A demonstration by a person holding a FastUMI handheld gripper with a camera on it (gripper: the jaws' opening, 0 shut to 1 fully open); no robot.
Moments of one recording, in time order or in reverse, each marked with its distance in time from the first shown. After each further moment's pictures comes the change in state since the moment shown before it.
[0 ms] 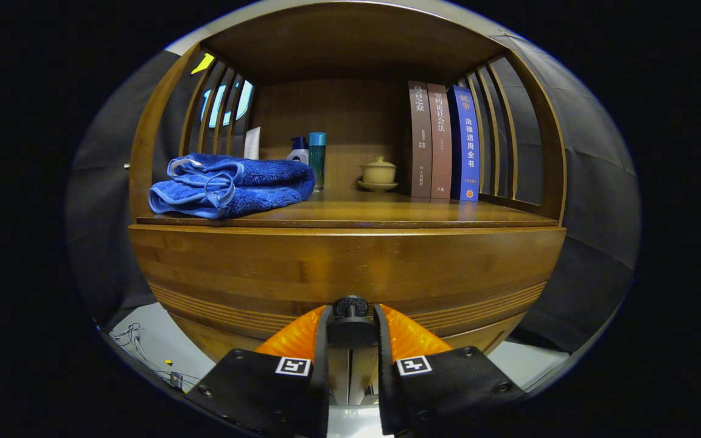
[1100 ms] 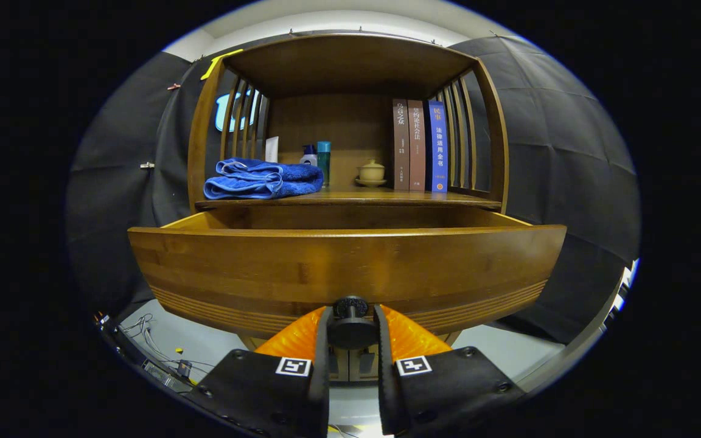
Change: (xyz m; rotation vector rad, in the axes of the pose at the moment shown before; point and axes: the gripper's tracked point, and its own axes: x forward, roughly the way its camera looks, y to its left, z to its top) arm -0.128 -0.012 -0.032 -0.015 0.007 0.015
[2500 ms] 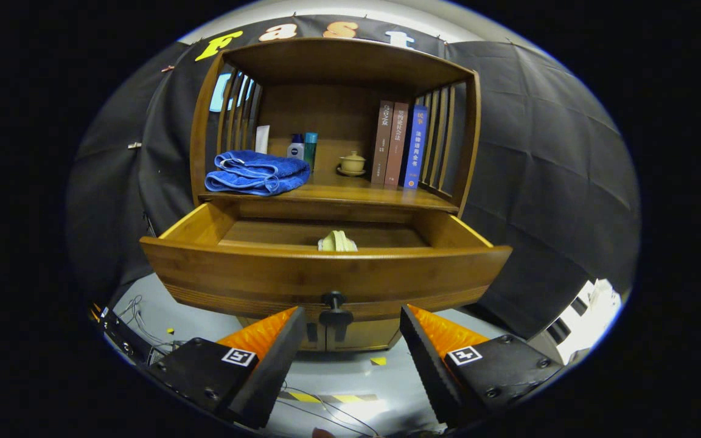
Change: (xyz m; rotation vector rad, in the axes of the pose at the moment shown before) arm -0.083 -0.009 0.059 -0.087 0.187 -0.121
